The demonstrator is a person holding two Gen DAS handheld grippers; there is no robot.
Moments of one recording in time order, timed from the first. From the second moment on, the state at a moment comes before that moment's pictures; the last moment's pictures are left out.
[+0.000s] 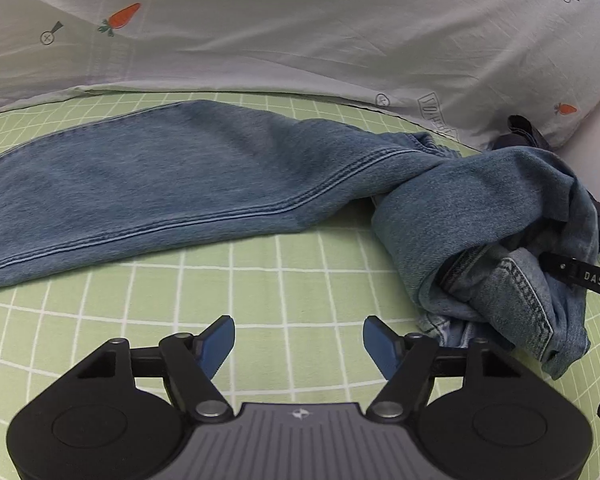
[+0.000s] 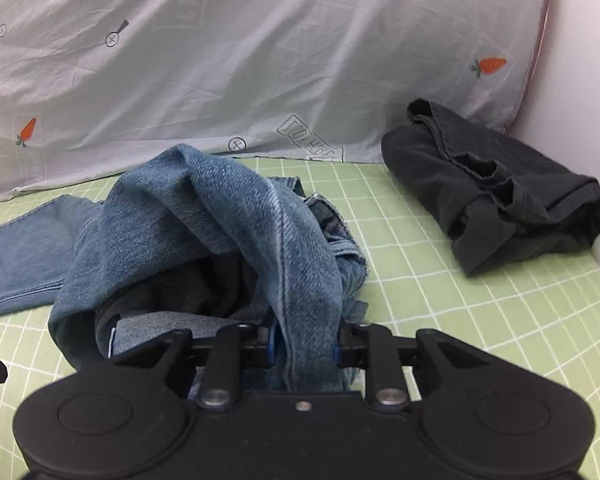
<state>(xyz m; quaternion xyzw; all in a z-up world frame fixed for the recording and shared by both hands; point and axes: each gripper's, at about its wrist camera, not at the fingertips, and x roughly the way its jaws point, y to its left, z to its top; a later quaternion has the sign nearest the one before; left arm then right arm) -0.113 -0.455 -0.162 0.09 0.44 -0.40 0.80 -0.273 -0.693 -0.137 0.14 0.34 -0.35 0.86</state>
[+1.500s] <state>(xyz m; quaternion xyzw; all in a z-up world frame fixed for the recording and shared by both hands) -0.089 -0.453 -0.141 0.07 0.48 -0.36 0.80 -0.278 -0.686 -0.140 0.03 0.34 -0.42 0.84</state>
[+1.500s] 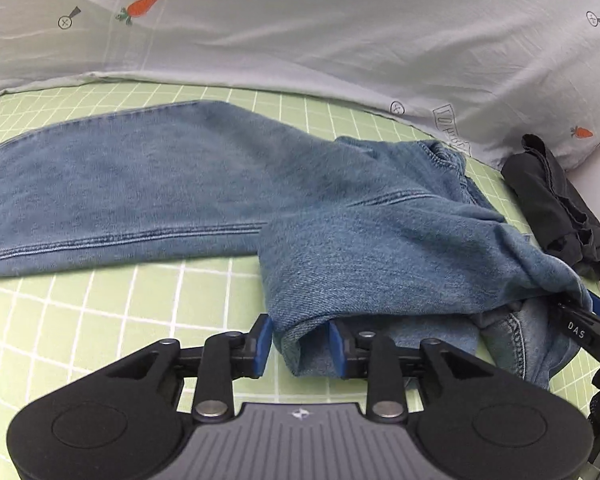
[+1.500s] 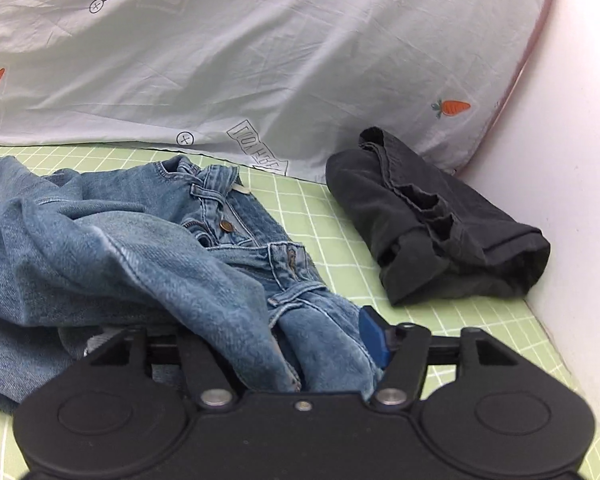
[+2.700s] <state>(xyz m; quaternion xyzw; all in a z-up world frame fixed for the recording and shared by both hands) -0.126 -0.388 -0.047 0.16 0.23 -0.27 0.92 -0.293 -0.632 -0.149 0.12 0.39 -0.38 0.83</state>
